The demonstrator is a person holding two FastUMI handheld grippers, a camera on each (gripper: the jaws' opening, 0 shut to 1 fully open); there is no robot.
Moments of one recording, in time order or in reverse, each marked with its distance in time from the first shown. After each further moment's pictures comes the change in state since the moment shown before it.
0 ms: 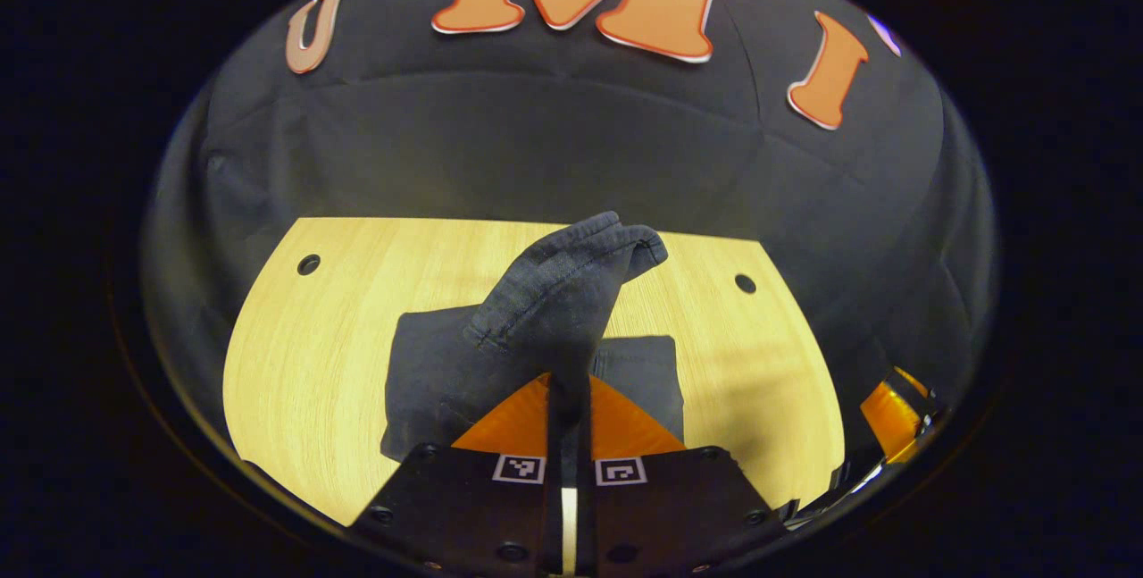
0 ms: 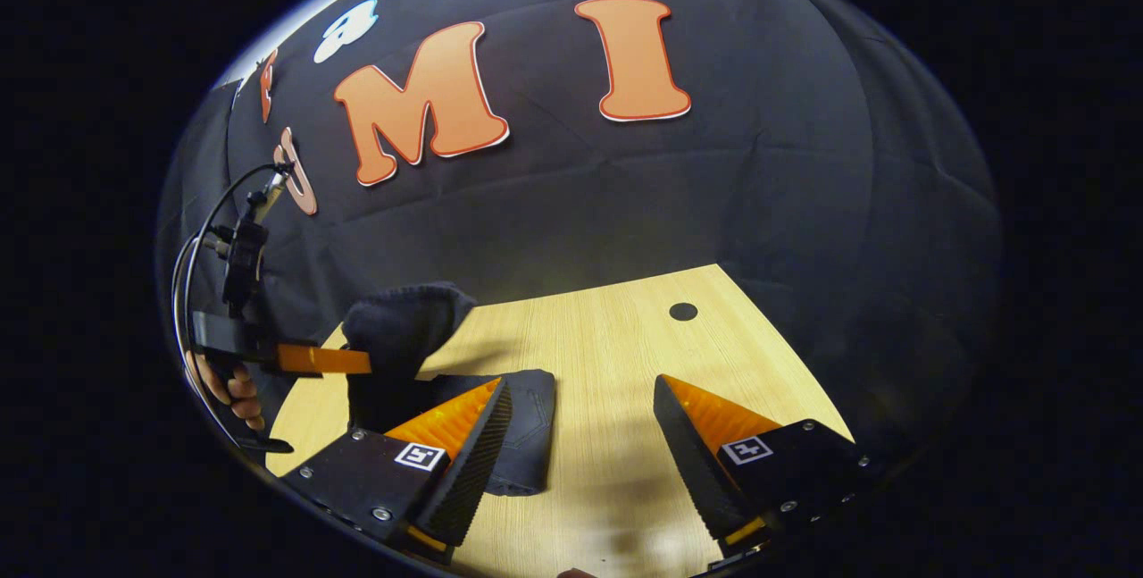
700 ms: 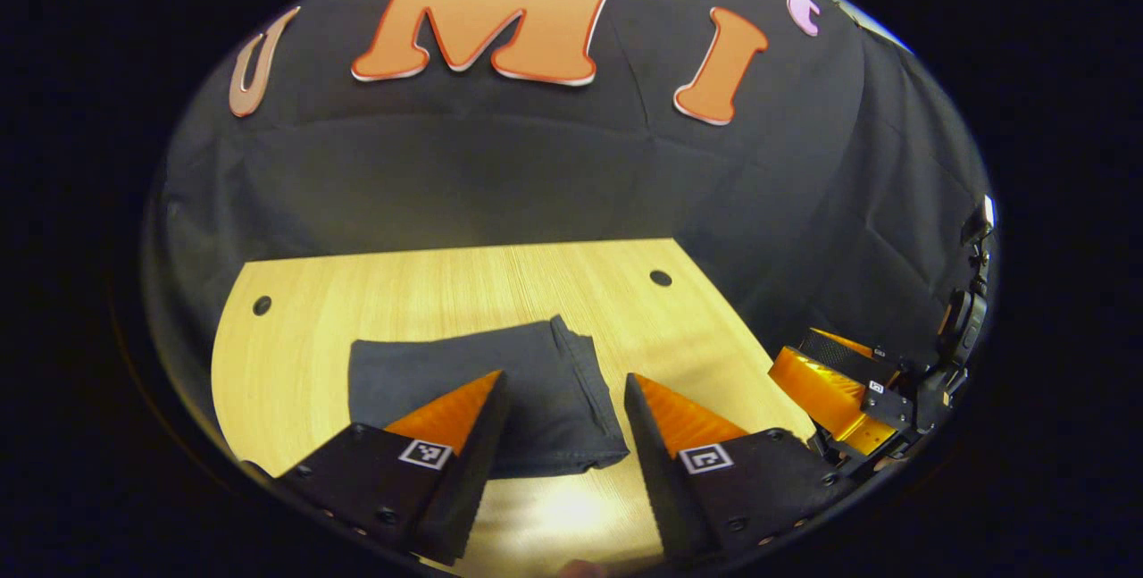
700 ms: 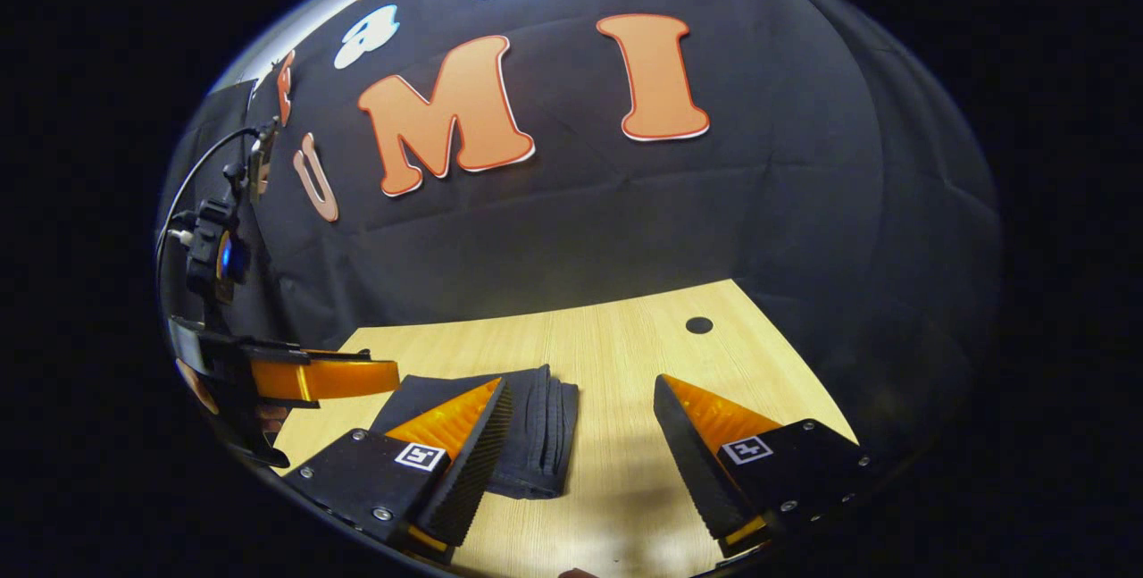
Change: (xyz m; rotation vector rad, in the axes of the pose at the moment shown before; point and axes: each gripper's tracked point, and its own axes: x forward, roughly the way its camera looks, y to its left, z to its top) left arm -0.082 -0.038 0.017 0.098 -0.178 -0.196; right arm -0.025 0.032 0.019 -0.039 -0.081 0.042
